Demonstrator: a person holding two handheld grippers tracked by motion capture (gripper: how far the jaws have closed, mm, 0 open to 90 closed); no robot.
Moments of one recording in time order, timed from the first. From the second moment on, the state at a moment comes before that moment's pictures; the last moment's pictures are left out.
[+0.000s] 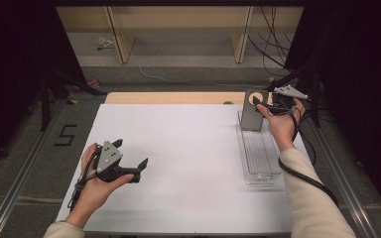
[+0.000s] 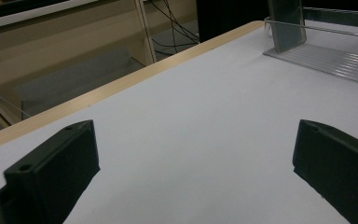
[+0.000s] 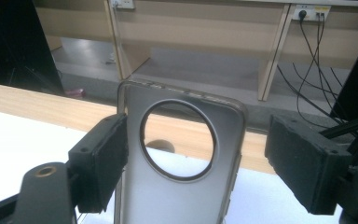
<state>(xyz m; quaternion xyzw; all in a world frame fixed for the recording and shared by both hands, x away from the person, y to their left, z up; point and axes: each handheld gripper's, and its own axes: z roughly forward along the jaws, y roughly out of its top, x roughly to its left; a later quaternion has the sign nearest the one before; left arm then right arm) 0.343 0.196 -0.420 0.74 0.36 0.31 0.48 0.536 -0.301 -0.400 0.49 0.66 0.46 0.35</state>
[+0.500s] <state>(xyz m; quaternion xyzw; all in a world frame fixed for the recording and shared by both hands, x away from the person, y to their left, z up) 0.343 0.198 -0.420 0.73 0.36 0.31 0.48 0.519 -0.312 -0.393 0.50 0.65 0.46 0.34</state>
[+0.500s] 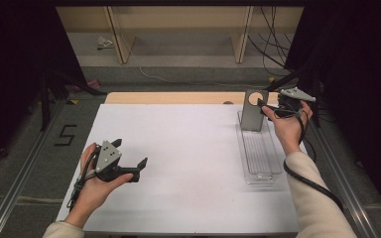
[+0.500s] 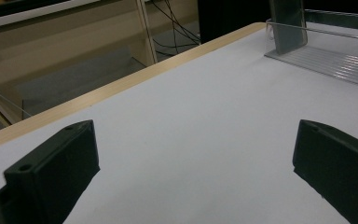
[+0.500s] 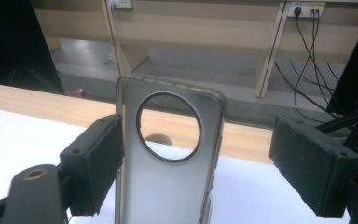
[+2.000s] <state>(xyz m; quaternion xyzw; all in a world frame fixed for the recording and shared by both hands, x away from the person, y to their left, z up) 0.342 0.198 -0.421 0.74 0.36 0.31 0.48 0.469 -0.303 -0.382 0.46 0.67 0.47 0.33</state>
